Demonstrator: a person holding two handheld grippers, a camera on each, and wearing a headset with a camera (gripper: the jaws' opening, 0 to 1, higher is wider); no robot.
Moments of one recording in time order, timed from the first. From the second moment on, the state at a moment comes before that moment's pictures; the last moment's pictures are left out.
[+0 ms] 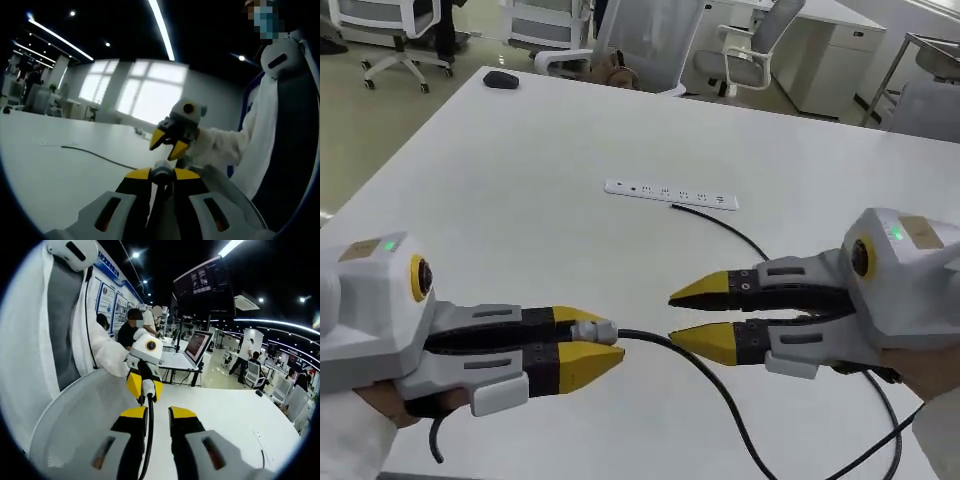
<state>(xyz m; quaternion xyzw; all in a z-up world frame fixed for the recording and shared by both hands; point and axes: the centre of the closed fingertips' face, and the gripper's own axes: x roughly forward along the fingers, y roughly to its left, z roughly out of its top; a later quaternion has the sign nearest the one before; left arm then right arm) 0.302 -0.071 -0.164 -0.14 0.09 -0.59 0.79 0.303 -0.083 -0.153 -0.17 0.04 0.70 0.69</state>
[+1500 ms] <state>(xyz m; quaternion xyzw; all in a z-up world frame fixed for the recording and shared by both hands) 0.303 -0.068 -0.164 -0.14 0.09 -0.58 0.80 0.308 -0.104 -0.212 -0.21 0.09 0.69 0.69</state>
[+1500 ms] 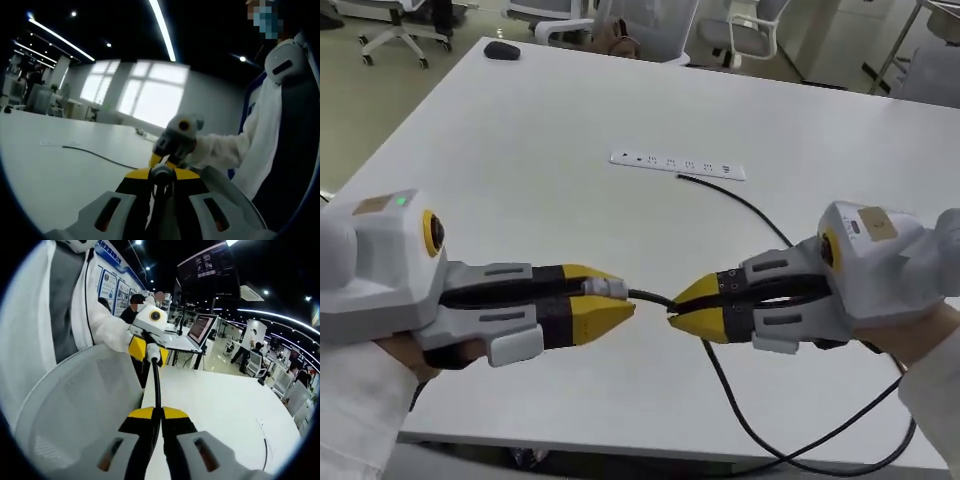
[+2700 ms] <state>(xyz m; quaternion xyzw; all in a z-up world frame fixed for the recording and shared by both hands) 0.308 -0.063 -0.164 -0.15 0.09 -0.57 0.80 0.317 -0.113 -0.214 -0.19 0.12 0.66 0.71</state>
